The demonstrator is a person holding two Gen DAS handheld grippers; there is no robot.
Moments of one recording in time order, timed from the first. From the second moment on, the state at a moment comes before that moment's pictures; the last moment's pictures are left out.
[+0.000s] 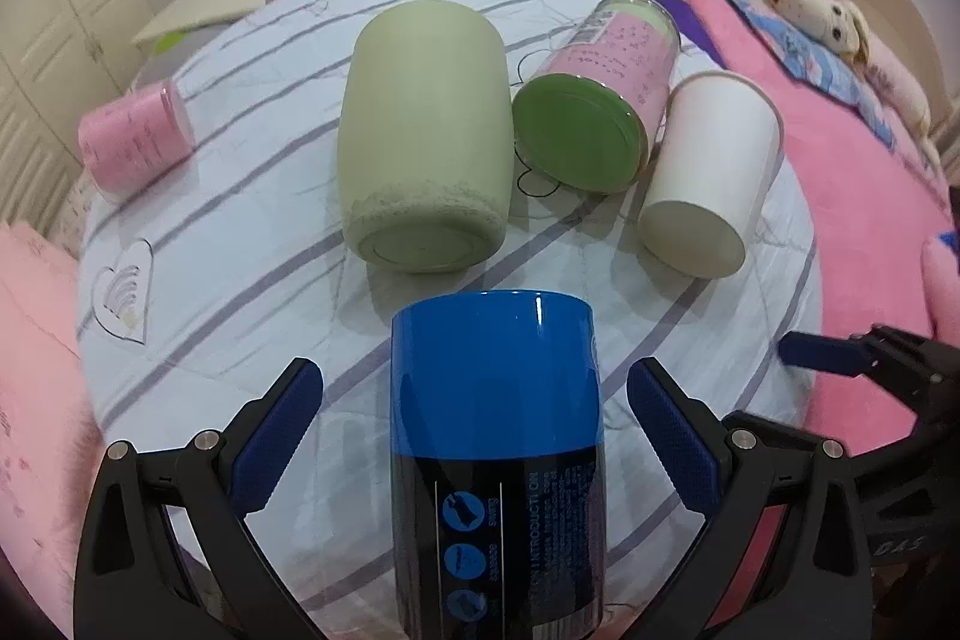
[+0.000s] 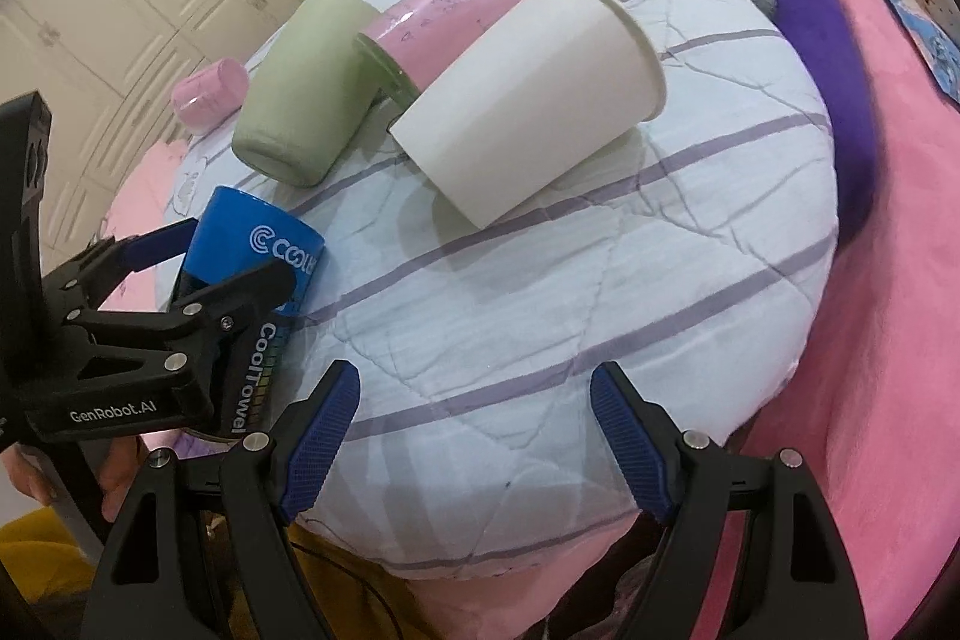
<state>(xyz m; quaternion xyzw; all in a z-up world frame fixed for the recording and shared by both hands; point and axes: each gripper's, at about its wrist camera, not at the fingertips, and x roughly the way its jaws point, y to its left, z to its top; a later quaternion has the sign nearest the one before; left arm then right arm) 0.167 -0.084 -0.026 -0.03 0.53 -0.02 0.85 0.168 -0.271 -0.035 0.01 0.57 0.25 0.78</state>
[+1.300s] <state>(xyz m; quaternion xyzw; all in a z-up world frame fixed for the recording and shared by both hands) 0.157 -0.079 0.022 -0.03 0.47 -0.03 0.88 0.164 -0.256 -0.016 -0.01 0.55 0.27 0.80</state>
